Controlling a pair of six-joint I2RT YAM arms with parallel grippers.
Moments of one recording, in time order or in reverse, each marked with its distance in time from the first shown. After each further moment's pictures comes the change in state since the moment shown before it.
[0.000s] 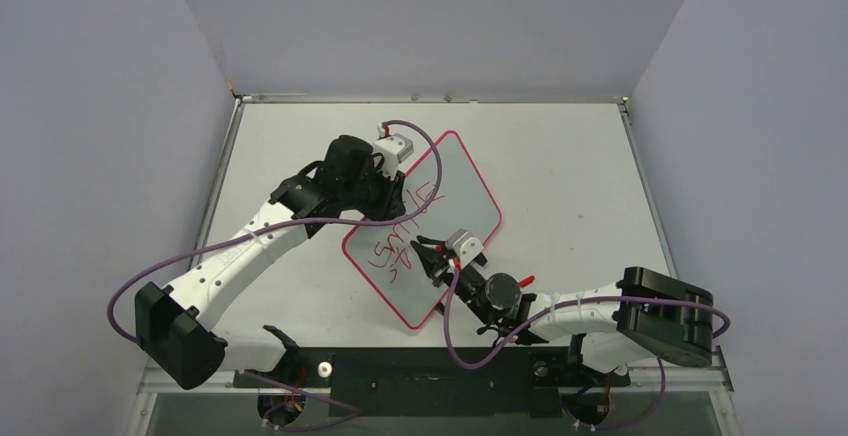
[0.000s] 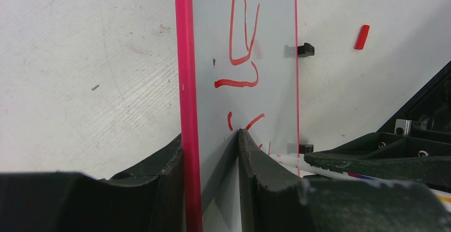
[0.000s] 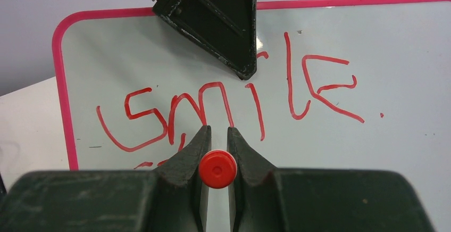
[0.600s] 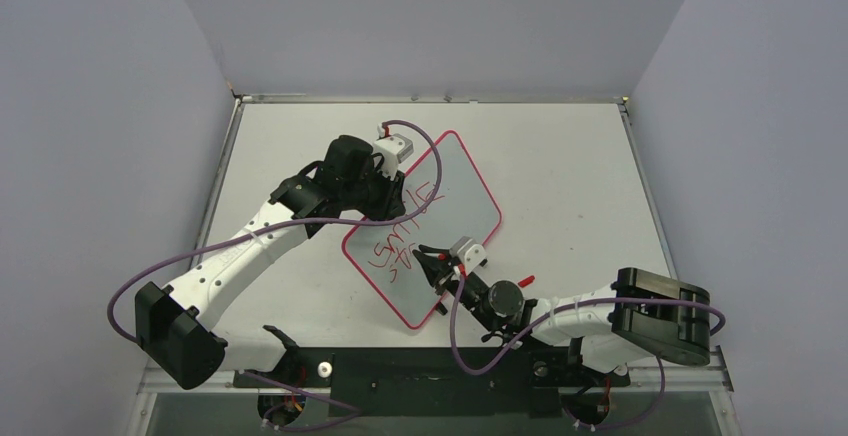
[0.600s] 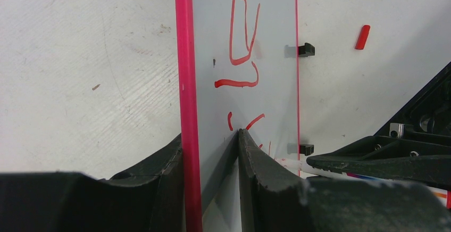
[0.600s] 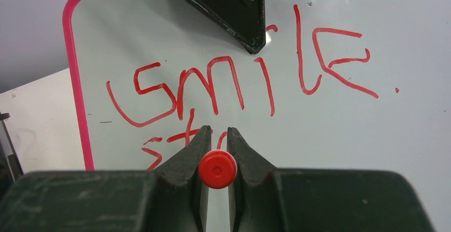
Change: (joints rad) left arm 0.000 0.000 -0.001 0.000 -0.001 0.000; right arm 0.020 0.015 -0.060 0.060 0.003 0.045
